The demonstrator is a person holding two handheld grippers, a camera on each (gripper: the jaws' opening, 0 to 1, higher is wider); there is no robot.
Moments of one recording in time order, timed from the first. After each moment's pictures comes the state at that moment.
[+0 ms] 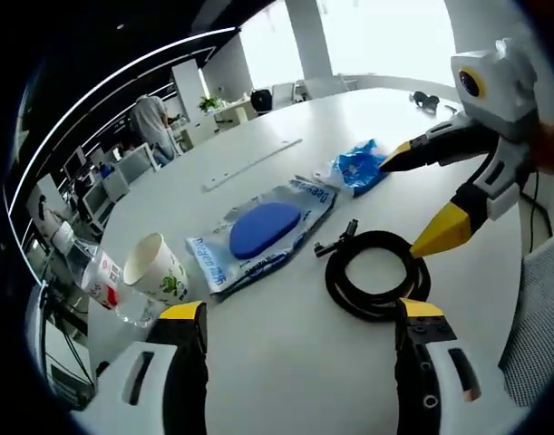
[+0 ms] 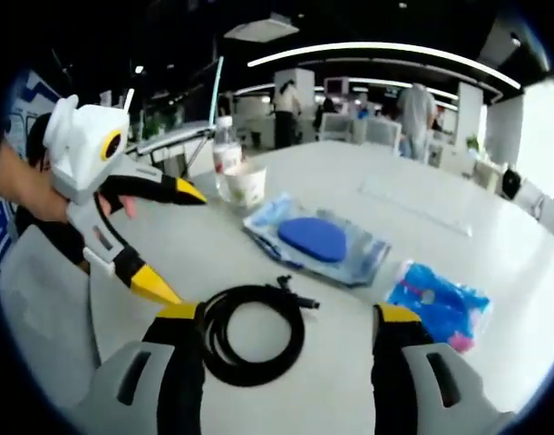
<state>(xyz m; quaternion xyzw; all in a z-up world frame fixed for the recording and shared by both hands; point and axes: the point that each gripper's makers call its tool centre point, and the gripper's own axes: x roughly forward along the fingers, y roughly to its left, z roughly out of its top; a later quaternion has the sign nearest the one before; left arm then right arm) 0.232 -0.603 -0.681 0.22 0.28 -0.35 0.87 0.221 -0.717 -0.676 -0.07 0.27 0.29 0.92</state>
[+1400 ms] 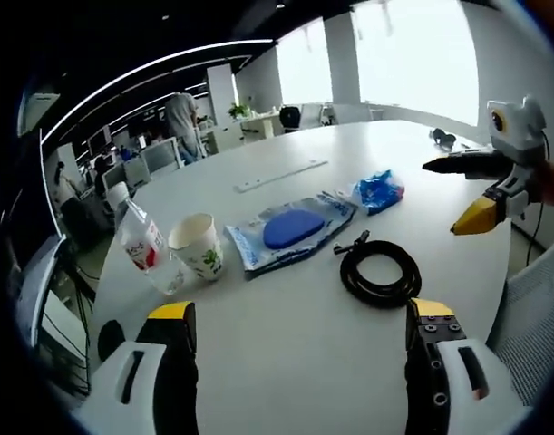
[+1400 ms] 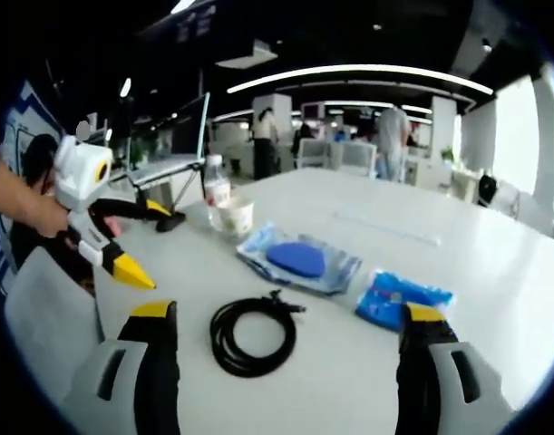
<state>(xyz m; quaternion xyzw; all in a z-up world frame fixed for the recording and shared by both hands) 0.215 -0.552 -0.649 0.13 0.26 -0.31 0.91 0.192 -0.738 -0.631 -0.05 0.21 0.24 0.95</state>
